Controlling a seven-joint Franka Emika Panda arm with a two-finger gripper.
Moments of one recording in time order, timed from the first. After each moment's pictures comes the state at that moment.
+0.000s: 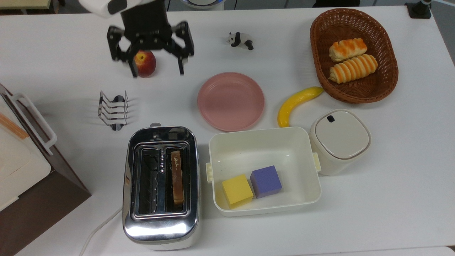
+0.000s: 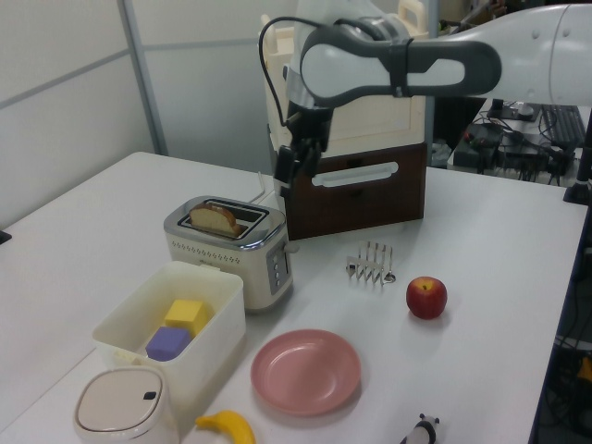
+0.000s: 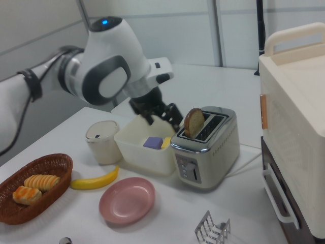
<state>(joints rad) -0.03 0.23 -0.05 -1.45 0.08 1.95 -0.17</state>
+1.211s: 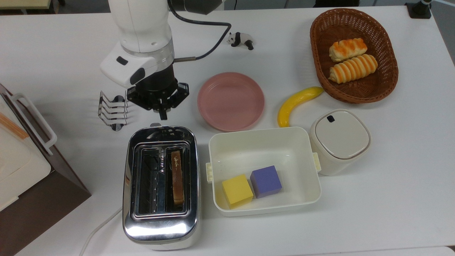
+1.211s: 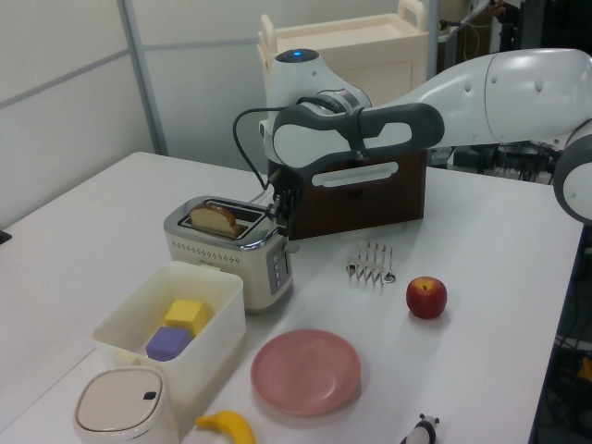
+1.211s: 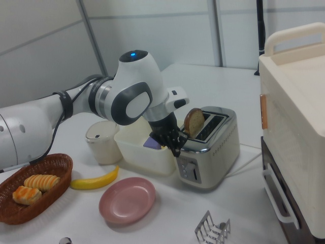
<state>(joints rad) -0.02 0.40 -0.05 -1.43 0.01 2.01 -0.22</state>
